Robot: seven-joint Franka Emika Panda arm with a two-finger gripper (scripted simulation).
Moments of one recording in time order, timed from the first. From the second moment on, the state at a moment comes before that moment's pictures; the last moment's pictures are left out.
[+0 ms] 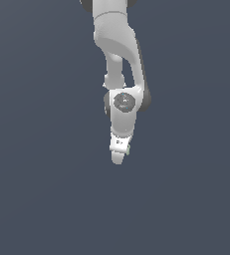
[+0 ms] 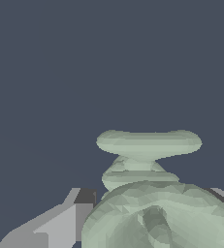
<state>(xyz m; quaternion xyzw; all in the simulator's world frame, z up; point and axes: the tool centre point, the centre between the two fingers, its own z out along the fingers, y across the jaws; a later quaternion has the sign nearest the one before) -0.003 0.030 0.064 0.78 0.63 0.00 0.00</state>
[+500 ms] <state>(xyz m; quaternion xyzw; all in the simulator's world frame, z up) -0.019 0.031 0.094 0.78 0.63 0.00 0.00</state>
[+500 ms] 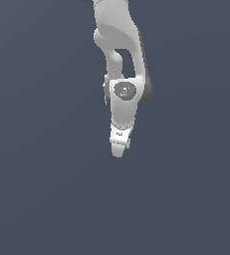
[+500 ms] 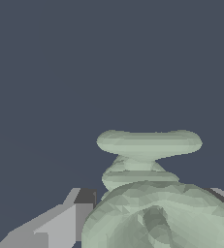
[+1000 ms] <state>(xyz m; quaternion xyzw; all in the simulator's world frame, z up) -0.055 0.032 0.163 0.78 0.63 0.00 0.00</state>
